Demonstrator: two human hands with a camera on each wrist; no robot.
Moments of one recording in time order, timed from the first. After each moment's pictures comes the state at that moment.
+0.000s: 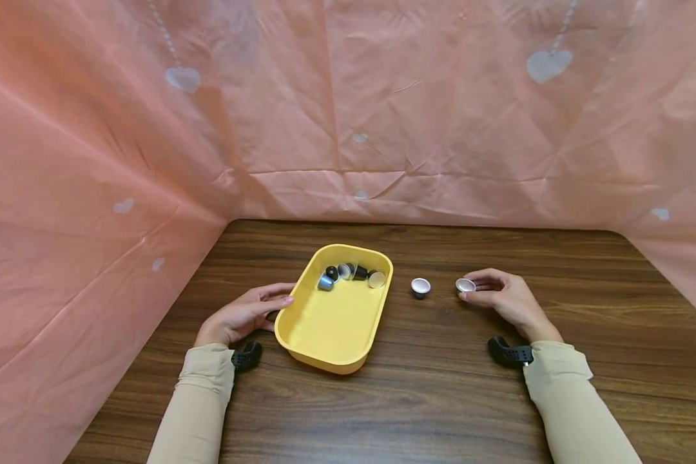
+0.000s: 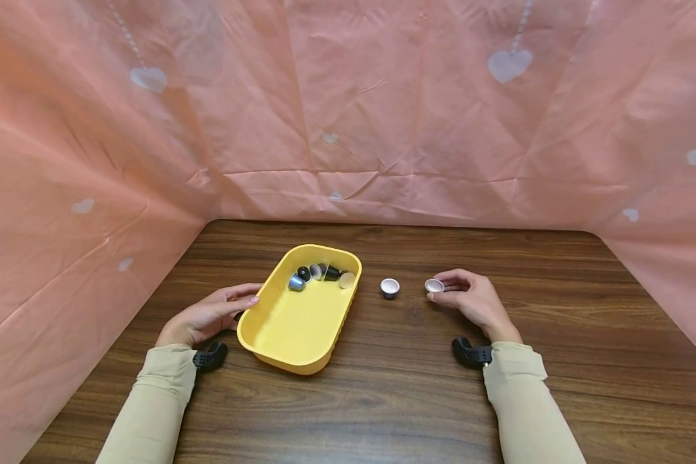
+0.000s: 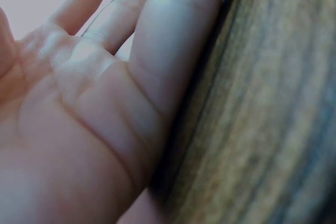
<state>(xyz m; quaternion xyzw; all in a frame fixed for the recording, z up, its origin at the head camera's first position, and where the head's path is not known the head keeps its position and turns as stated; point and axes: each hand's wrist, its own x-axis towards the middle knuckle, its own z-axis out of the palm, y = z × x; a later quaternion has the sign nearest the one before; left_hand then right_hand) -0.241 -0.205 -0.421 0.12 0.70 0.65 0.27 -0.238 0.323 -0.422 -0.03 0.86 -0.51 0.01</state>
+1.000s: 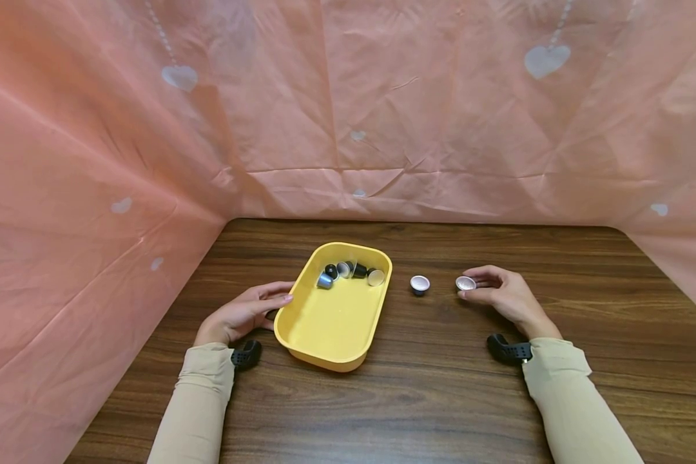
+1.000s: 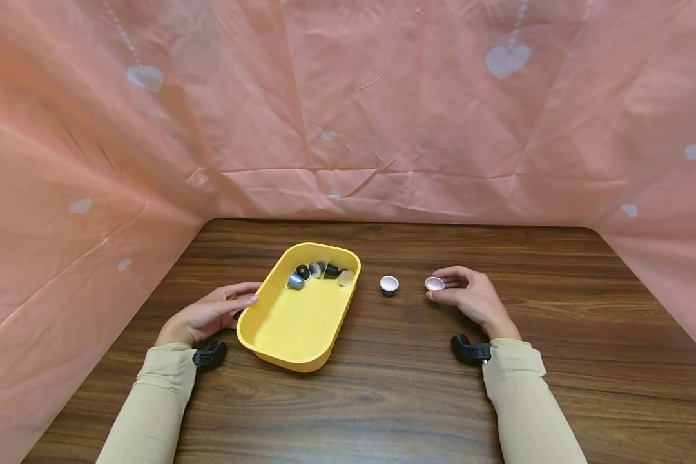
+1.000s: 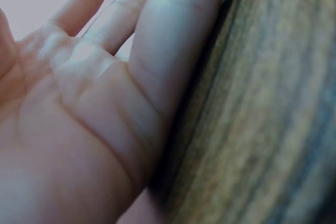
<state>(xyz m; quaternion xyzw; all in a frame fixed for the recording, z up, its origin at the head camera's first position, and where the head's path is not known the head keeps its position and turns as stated) -0.243 -0.207 -0.422 0.12 0.70 0.64 0.28 -0.237 0.322 -0.421 -0.03 0.87 -0.50 0.01</state>
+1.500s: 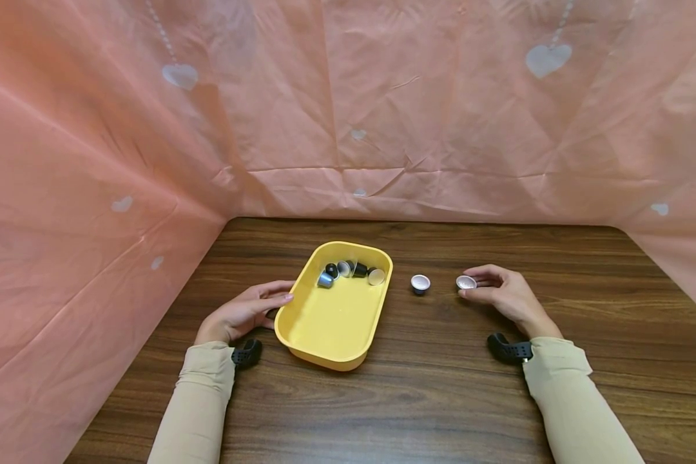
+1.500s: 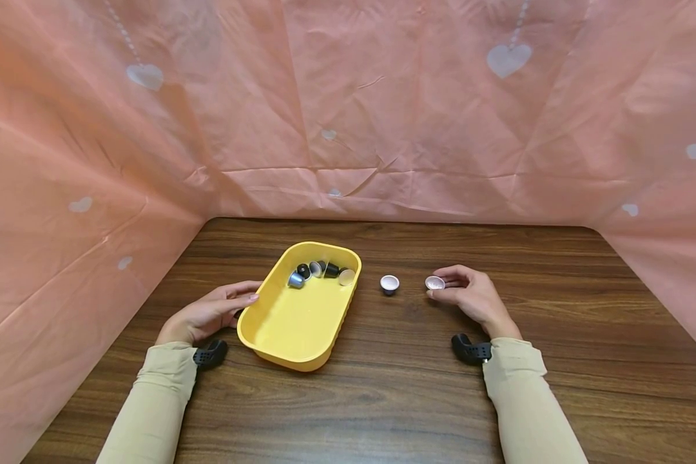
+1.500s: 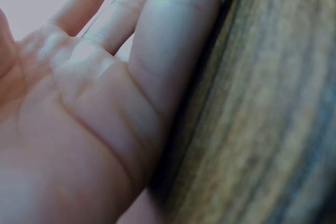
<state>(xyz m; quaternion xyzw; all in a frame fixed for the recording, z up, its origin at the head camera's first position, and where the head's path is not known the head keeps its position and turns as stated) -0.244 -0.205 -0.421 0.11 0.71 0.64 0.27 -0.239 0.323 -0.422 -0.03 0.86 -0.50 0.02</state>
